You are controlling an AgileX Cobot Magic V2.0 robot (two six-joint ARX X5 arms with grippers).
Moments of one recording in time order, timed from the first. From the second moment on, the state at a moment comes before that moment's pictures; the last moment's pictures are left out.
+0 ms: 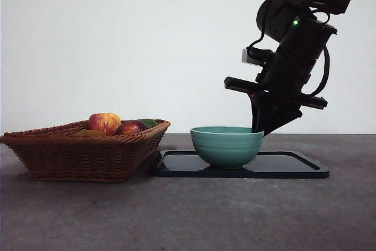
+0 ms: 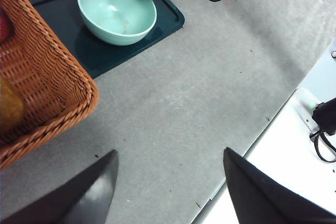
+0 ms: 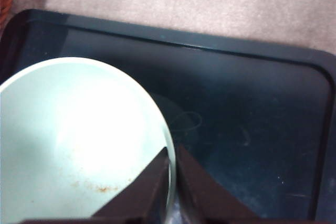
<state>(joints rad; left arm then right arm) -0.44 0.89 1.00 -0.86 0.49 0.02 0.37 1.81 1.22 -0.34 -0.11 0.28</state>
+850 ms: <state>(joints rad) -0.44 0.89 1.00 -0.86 0.49 0.02 0.44 1.33 1.23 -0.64 -0.11 0.21</state>
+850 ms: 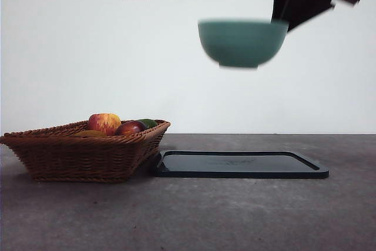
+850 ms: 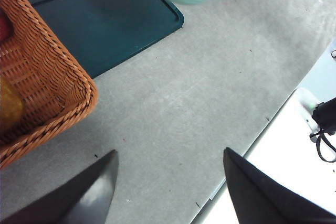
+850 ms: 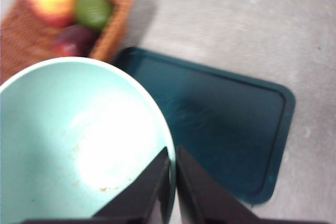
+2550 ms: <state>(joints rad) -0.44 0.89 1.00 -0.87 0.49 0.02 0.68 1.36 0.73 -0.32 -0.06 0.26</state>
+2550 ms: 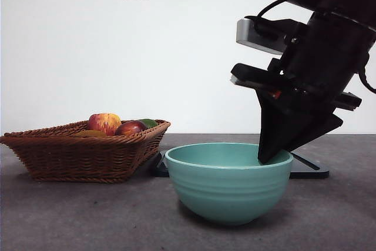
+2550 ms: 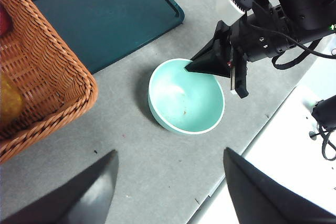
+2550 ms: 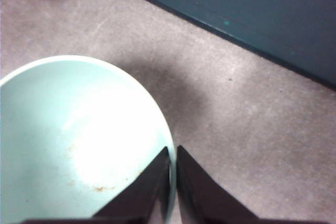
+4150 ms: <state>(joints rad) -0.44 0.89 1.00 -0.88 0.49 0.01 0.68 0.72 0.73 -0.67 -0.38 0.28</state>
